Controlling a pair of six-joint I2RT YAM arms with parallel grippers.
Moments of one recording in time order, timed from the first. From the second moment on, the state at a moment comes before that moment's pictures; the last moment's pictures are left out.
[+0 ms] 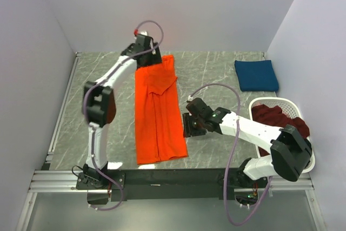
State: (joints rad) left arm -0.36 2.23 1.98 -0.50 -0.16 -0.48; right arm 0.80 1.35 0.84 -0.54 -0.03 0.62
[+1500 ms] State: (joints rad) left arm -0.40 1.06 0.72 -0.77 0.03 -0.77; right arm 1.05 1.75 1.17 -0.58 -0.17 0.59
